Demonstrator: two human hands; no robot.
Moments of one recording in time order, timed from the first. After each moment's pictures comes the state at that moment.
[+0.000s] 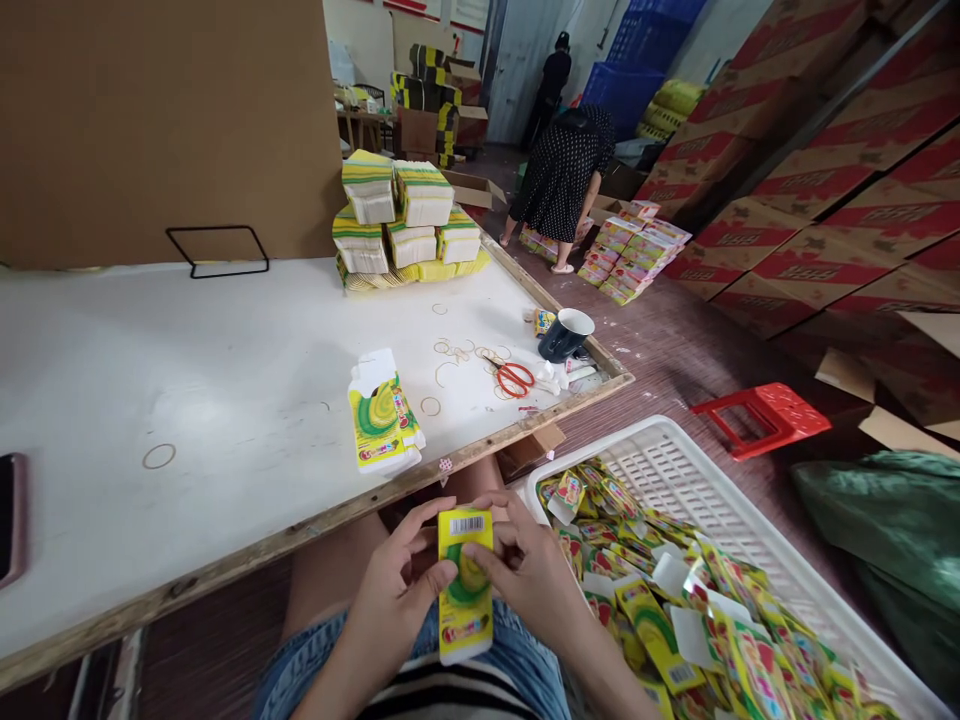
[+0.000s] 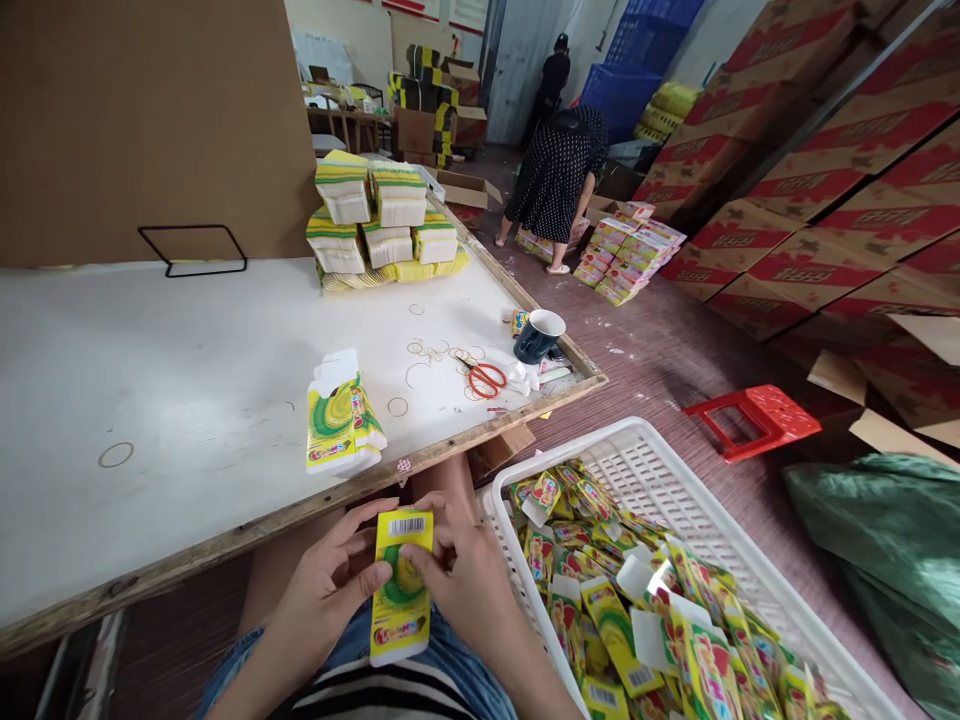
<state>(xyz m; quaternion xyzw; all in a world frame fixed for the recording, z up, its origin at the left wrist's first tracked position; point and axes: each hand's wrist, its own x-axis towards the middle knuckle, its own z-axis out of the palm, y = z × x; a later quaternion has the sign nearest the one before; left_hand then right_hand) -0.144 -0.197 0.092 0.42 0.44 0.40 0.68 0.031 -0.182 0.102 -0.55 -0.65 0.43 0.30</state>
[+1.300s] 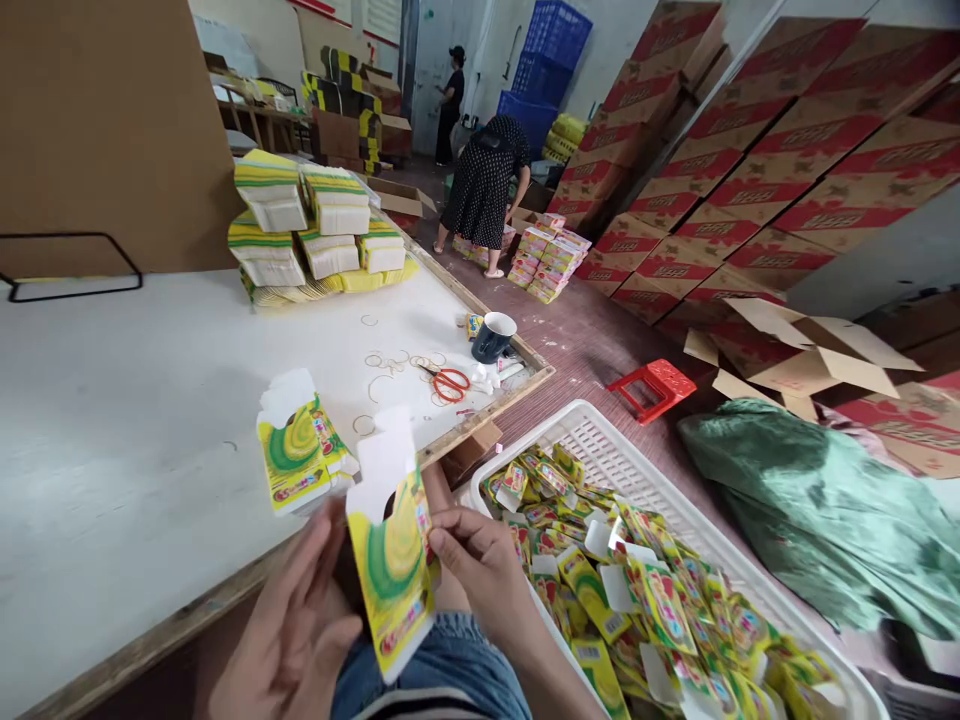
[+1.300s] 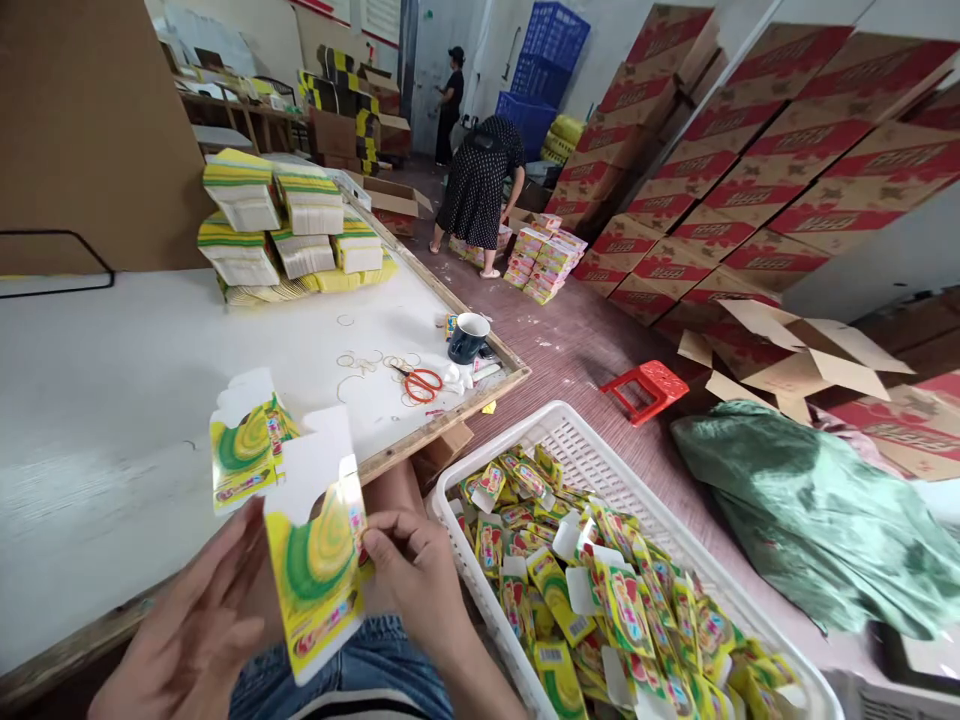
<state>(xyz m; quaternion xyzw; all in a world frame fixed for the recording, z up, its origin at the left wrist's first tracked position) -0.151 -0.204 0.087 0.51 0.47 0.56 0.46 0.024 -0.179 0.103 -0.50 -0.41 0.57 0.51</state>
